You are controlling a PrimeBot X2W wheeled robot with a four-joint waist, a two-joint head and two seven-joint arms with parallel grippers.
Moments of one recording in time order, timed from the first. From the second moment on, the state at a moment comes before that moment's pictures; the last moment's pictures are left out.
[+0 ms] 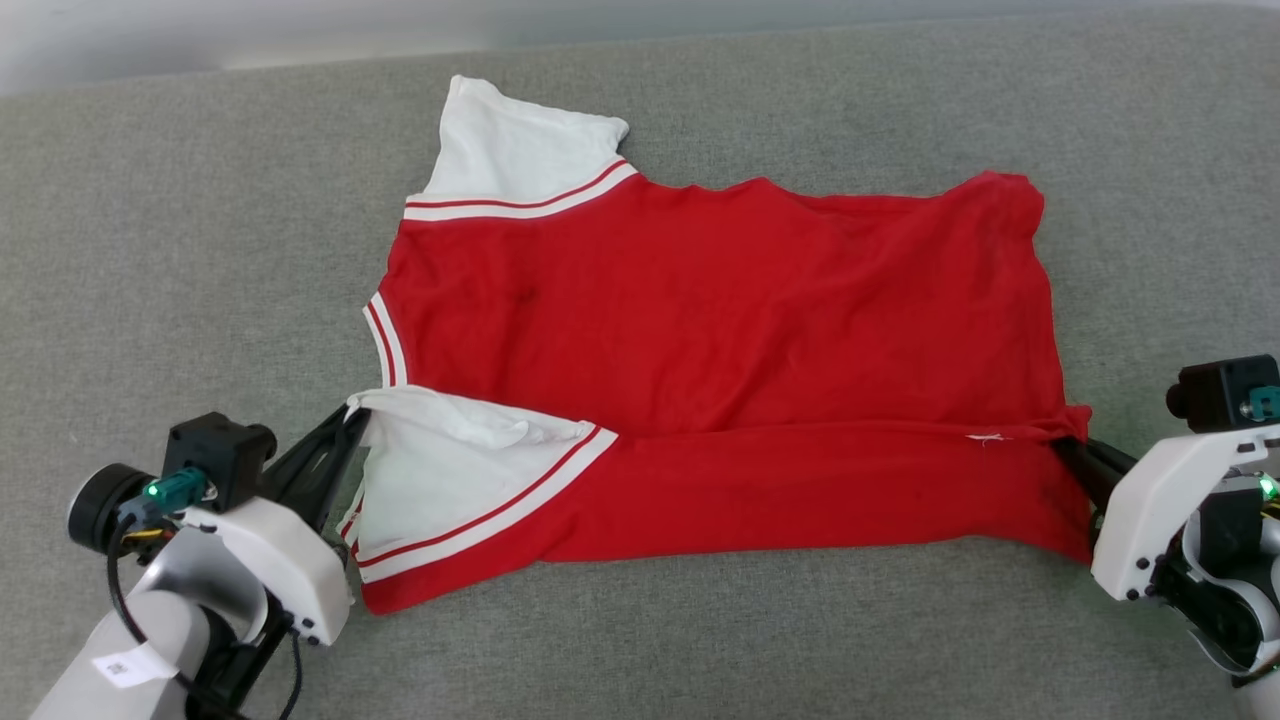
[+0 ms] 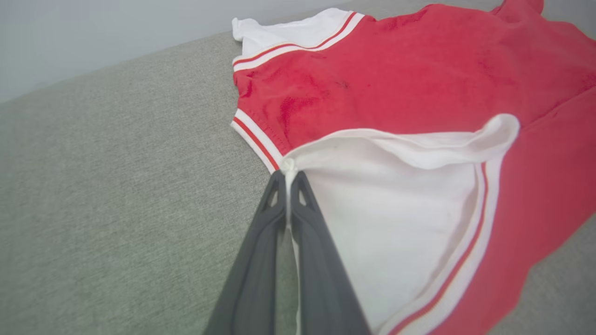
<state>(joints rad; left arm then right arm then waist) -0.25 0.60 -0.37 0.11 -0.52 -0.10 0.00 -0.28 -0.42 0.15 0.21 0.58 0.13 0.45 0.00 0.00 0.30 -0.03</state>
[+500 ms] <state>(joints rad) -0.33 0.50 -0.40 0.37 -0.50 -0.04 -0.06 -0.33 -0.41 0.21 0.33 0.52 0.13 0.38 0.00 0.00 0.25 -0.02</state>
